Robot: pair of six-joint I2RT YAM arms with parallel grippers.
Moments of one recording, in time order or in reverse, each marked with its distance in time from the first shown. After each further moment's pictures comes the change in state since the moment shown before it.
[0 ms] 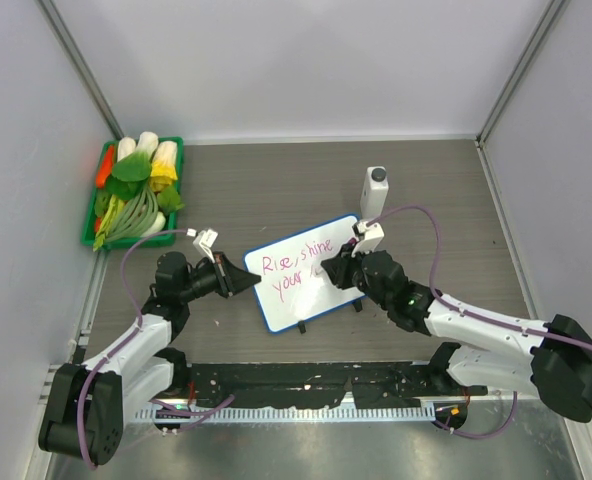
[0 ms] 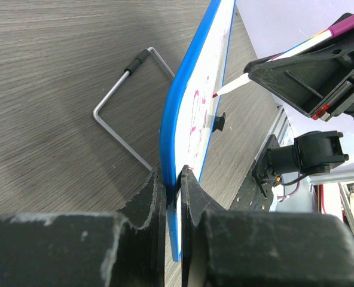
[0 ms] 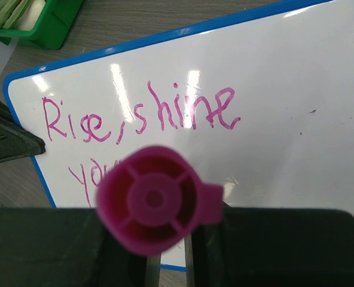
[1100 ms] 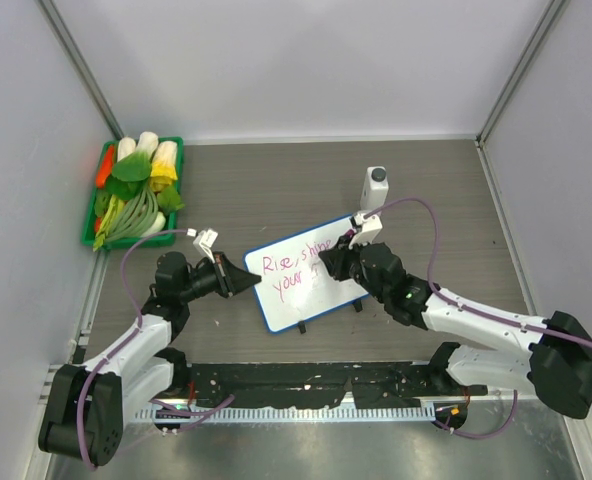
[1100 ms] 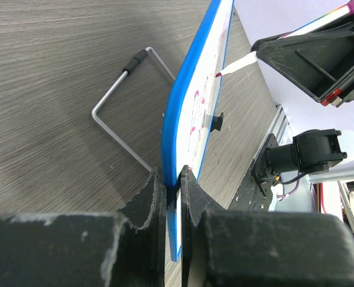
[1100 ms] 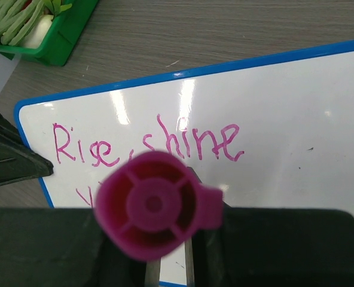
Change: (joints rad) left arm 0.000 -0.005 0.000 0.001 0.004 0.001; right arm -0.002 0.023 0.067 -0.001 0.013 -0.033
